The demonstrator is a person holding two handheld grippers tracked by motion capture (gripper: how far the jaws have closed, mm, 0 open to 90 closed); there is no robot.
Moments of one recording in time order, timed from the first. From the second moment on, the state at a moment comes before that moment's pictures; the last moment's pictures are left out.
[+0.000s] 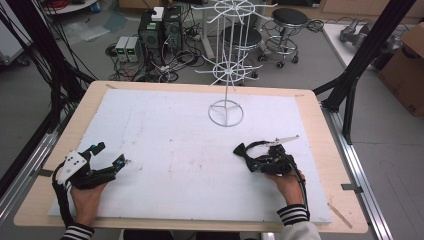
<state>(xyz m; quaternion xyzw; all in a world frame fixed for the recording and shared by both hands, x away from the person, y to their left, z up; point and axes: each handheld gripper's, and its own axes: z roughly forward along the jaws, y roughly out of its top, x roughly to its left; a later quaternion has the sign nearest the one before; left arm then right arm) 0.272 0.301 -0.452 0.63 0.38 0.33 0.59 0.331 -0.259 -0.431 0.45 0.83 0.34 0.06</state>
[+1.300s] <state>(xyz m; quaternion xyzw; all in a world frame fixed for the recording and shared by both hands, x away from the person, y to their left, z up) 0.271 0.301 -0.452 0.63 0.38 0.34 0.59 0.311 -0.260 -0.400 0.38 0.77 0.47 0.20</state>
